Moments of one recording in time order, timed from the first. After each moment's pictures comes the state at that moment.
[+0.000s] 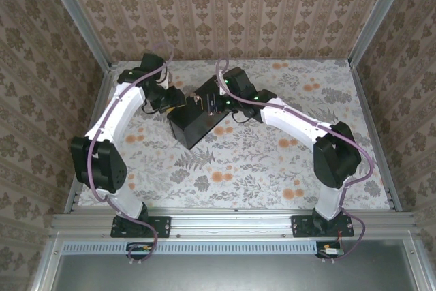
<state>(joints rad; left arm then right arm) -0.28 1.67 1.57 -1.05 0.29 -0.45 0.64 1.82 1.51 -0.32 -0.24 0.50</state>
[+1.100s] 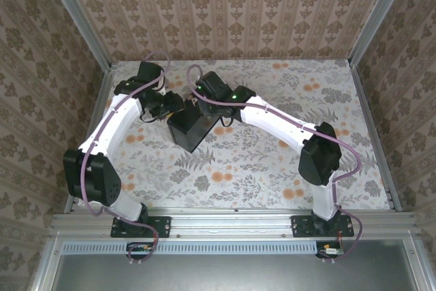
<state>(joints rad) -0.29 1.55 1.41 -0.95 0.29 -0.57 0.80 1.96 1.82 -0.70 0.18 0.36</state>
